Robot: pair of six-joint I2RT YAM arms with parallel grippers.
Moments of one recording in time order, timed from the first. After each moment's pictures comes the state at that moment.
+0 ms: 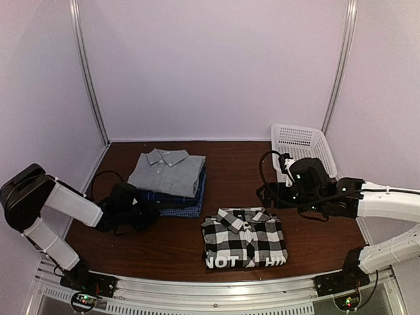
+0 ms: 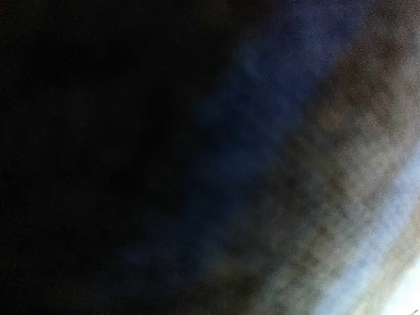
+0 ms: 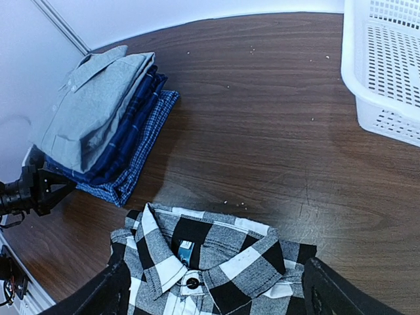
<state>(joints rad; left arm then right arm) -0.54 1.57 0.41 0.44 0.11 -1.20 0.90 1.10 0.76 -0.30 0.30 0.66</state>
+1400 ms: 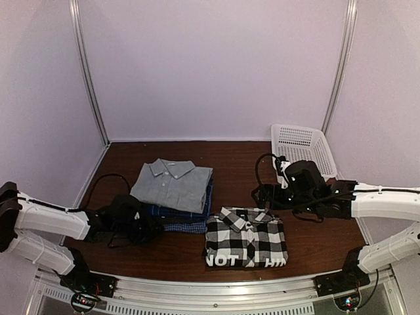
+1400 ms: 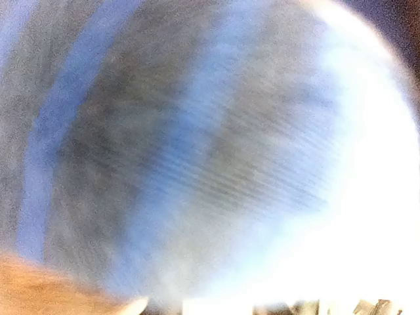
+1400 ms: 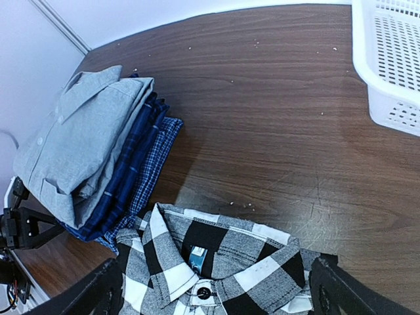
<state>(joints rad) -0.82 1.27 0.34 0.12 -0.01 -1.24 0.89 1.17 0.74 -0.21 0.27 0.67</state>
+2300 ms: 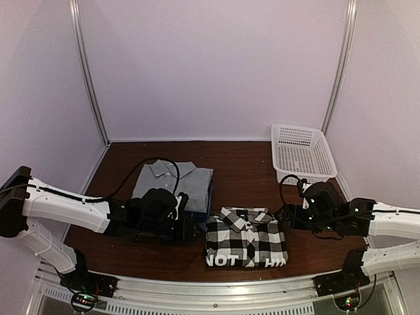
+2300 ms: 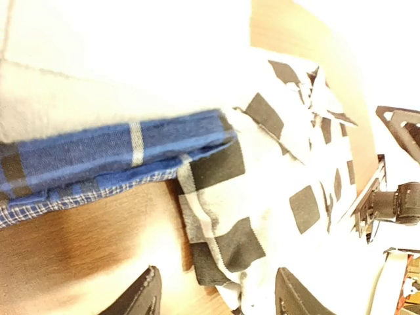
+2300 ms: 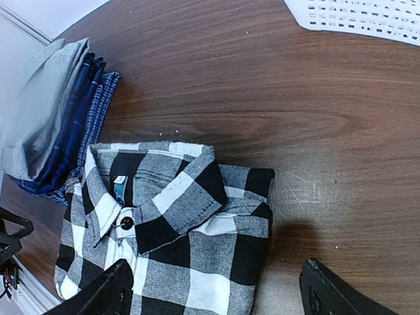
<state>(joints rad) -1.12 1.44 0.70 -0.02 0.01 -0.96 0.86 0.90 0.50 -0.38 0.24 0.81</state>
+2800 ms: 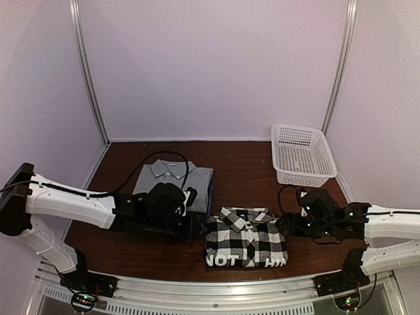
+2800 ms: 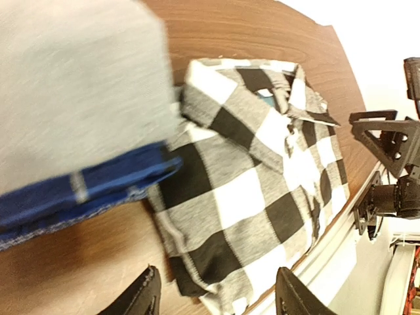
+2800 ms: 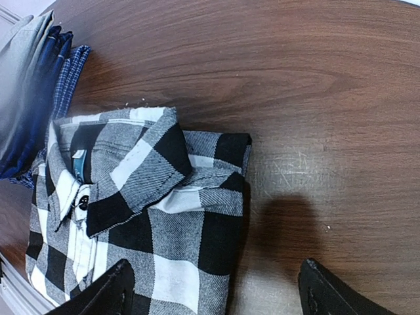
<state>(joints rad) -1.14 1.47 0.79 -0.08 0.00 -0.89 0.86 0.93 0.44 -0.39 0.22 0.84</state>
